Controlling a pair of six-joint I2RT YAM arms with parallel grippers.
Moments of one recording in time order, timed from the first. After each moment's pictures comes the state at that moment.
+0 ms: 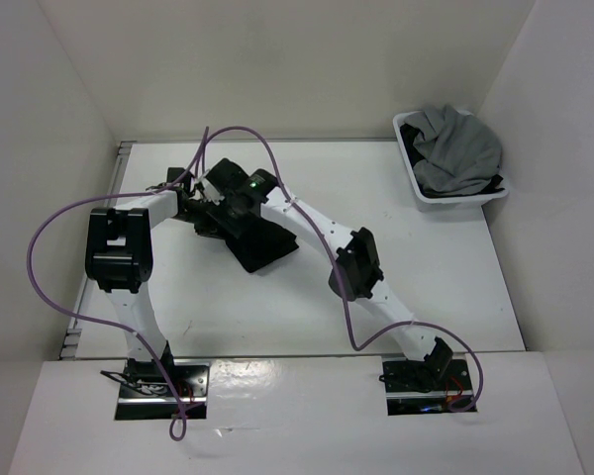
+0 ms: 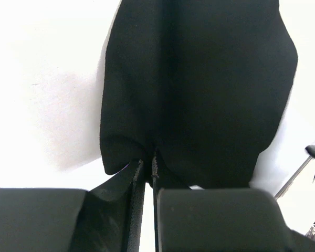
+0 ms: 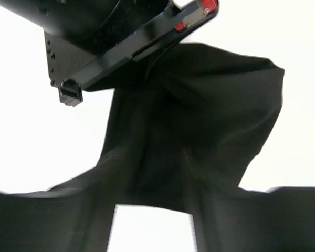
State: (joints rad) left arm 0.00 1.97 1.28 -0.51 0.68 0.05; right arm 0.91 2.53 2.62 -1.08 0.07 -0.08
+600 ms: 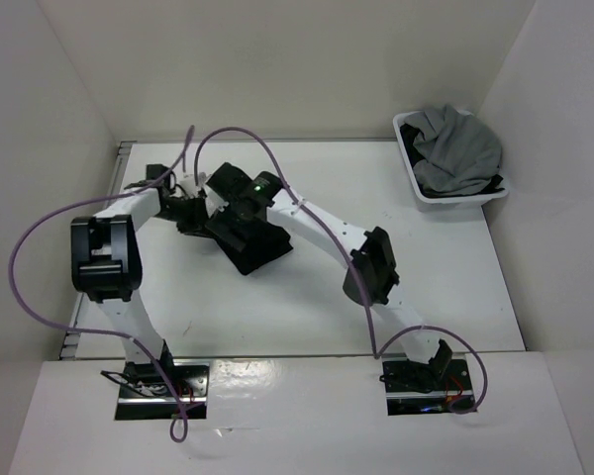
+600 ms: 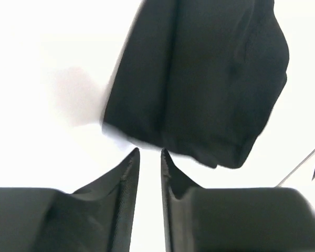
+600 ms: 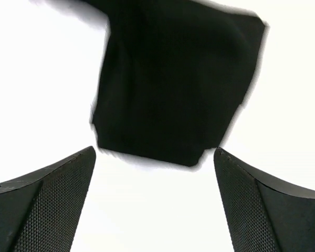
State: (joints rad) left arm 0.07 1.91 1.28 -0.61 0.66 0.08; right arm 0.95 2.37 2.42 -1.07 0.12 -0.11
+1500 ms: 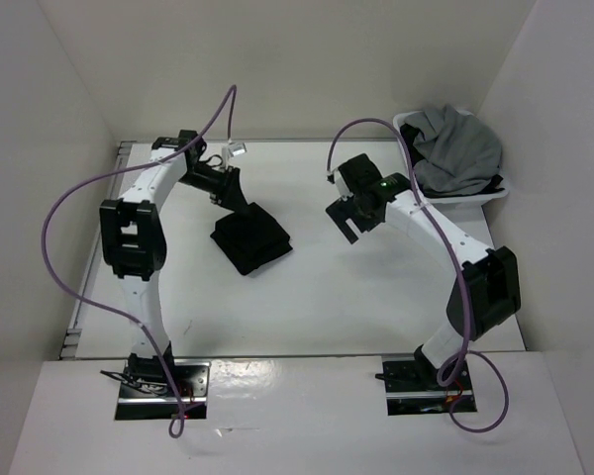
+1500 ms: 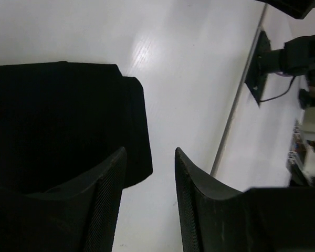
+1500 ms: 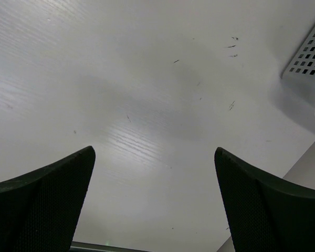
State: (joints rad) left arm -0.06 2.06 1.84 -1.14 1.02 0.48; right arm 0.49 1.61 1.39 -0.88 0.24 -0.20
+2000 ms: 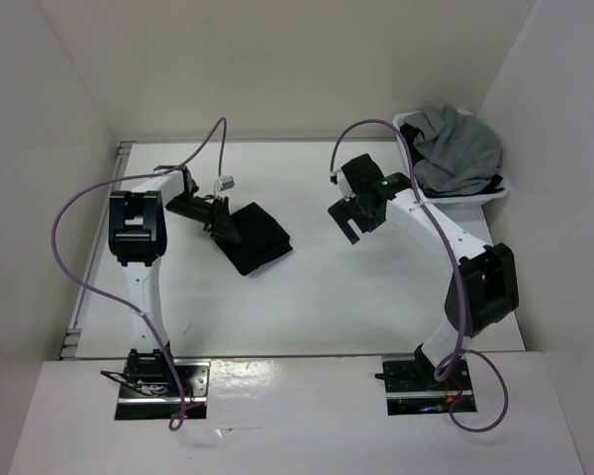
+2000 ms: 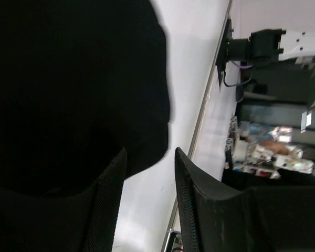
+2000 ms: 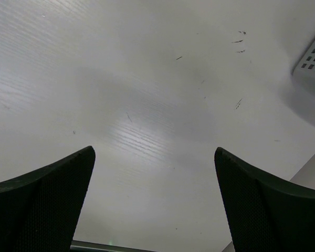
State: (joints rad) left arm 0.01 2.30 1.75 -1.34 1.16 0.69; right arm 0.46 1.61 1.38 -0.87 0.22 -0.19
